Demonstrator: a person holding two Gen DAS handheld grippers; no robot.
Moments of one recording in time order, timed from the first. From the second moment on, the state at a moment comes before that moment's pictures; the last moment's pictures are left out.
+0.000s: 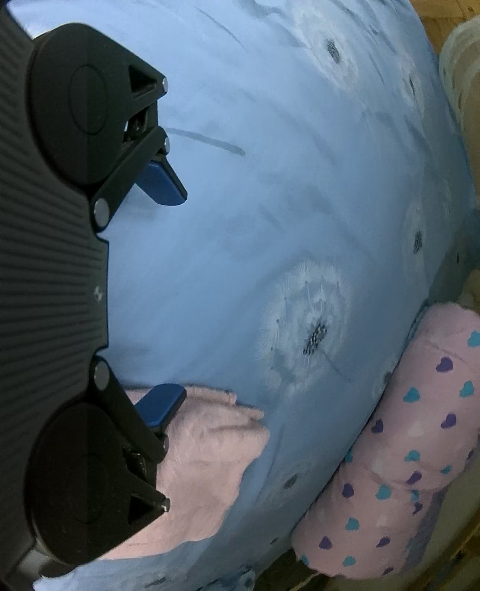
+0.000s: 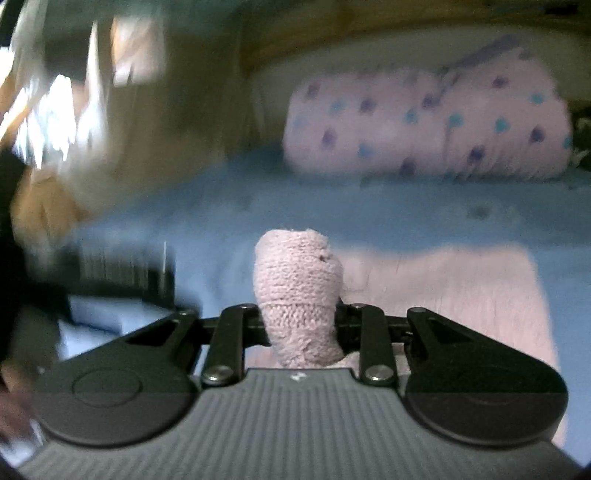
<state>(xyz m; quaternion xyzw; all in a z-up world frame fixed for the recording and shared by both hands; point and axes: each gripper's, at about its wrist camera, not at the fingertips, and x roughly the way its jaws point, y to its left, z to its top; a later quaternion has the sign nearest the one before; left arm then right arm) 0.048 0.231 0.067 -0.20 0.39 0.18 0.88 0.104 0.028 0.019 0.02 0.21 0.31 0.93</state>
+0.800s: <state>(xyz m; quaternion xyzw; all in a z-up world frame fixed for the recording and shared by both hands) 0.048 0.150 0.088 -0.16 0.32 0.02 0.93 0.035 -0.073 0.046 0.08 0.18 0.29 0.94</state>
